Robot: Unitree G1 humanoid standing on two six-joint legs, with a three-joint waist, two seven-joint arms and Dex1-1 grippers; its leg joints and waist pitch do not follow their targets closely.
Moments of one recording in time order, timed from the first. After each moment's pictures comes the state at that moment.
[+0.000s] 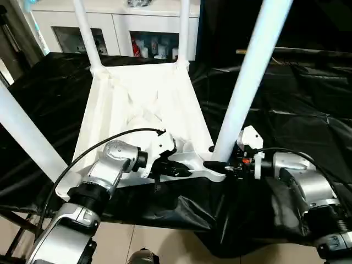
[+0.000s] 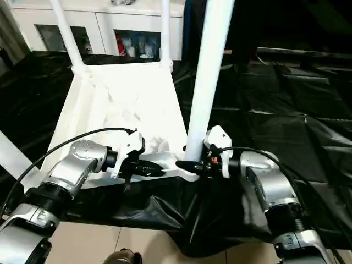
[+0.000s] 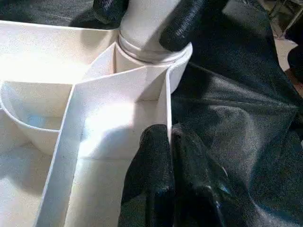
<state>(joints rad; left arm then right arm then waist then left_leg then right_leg) -0.61 0.26 -0.25 0.61 -0.01 0.13 -1.28 -0.43 -0.43 0.13 0.40 0.20 0.15 1.14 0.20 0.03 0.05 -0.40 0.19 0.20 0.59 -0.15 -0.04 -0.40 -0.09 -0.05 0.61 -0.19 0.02</state>
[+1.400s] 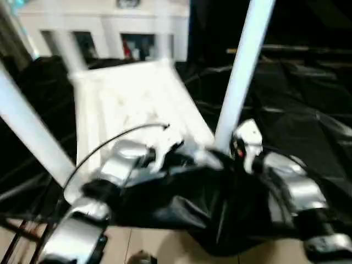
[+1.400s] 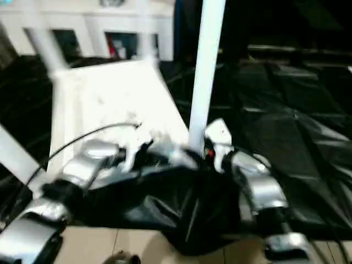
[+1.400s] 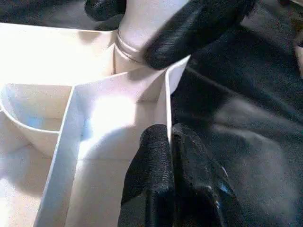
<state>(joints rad) -0.64 0.24 -0.25 0.69 -0.01 0.11 -1.25 -0.39 -0.41 0.14 0.36 0.16 0.15 1.02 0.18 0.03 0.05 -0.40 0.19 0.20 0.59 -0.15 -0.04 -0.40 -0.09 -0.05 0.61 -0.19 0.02</state>
